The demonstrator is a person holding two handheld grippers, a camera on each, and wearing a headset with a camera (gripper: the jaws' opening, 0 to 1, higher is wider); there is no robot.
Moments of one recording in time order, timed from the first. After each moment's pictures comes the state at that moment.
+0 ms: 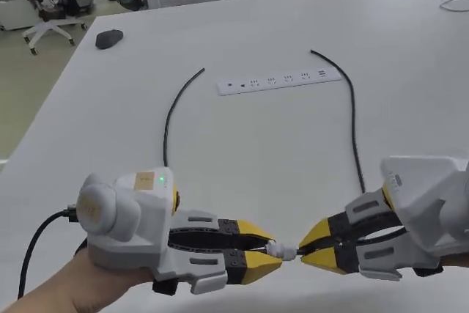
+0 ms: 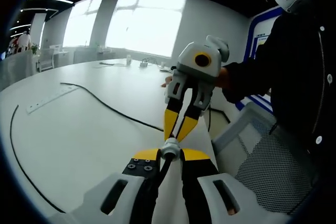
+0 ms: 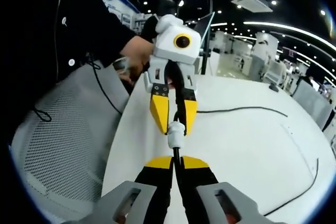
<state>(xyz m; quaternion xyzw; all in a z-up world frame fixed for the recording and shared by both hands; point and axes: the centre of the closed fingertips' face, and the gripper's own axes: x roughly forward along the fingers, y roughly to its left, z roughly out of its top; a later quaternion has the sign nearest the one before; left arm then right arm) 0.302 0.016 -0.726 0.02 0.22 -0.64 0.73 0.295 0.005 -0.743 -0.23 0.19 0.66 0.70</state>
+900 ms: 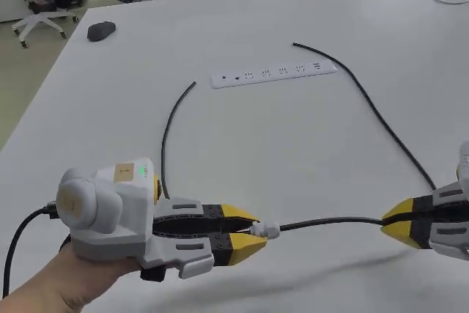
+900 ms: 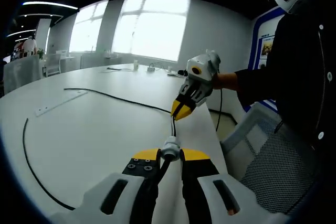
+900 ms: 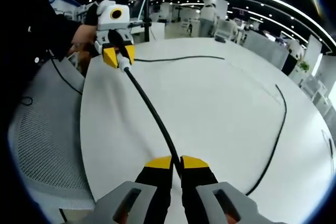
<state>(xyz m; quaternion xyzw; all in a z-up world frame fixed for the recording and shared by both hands) 0.318 0.027 -0.724 0.02 0.20 -0.62 0.76 0.334 -0.126 -0.778 -0.21 0.33 0.44 0.80</state>
